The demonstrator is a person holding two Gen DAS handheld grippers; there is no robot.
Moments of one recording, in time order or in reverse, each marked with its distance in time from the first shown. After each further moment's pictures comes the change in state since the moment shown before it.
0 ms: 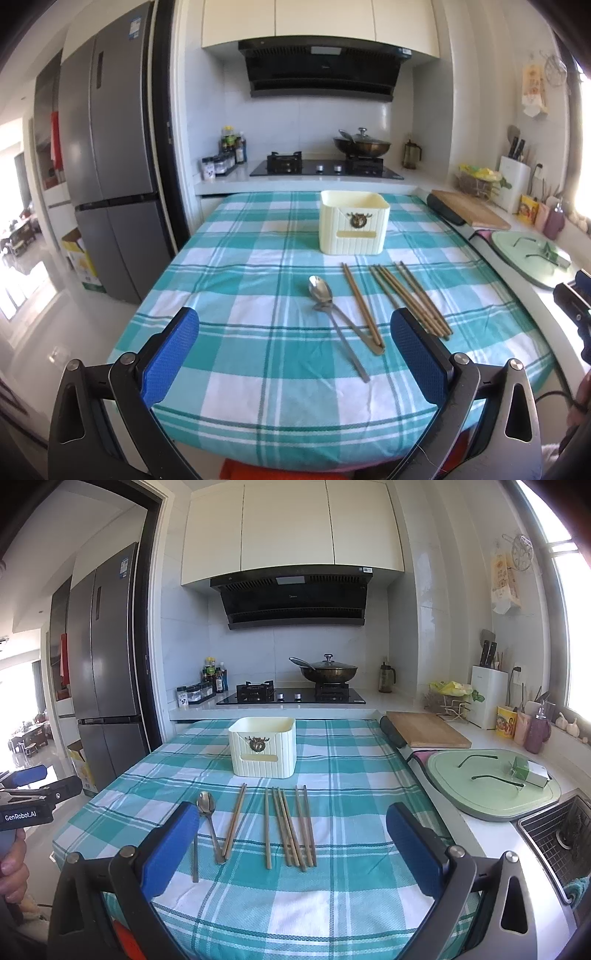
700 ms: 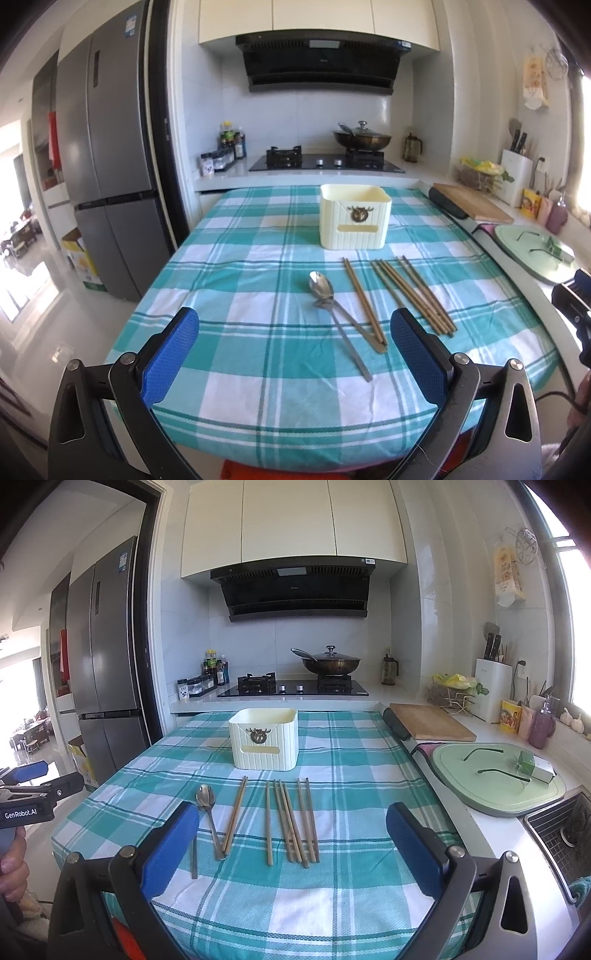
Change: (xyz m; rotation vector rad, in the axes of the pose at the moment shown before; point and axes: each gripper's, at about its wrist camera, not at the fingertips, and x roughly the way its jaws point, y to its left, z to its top) left arm 0.008 -0.008 -0.002 0.013 0.023 0.014; right arm 0.012 0.001 -0.004 0.001 0.029 0.009
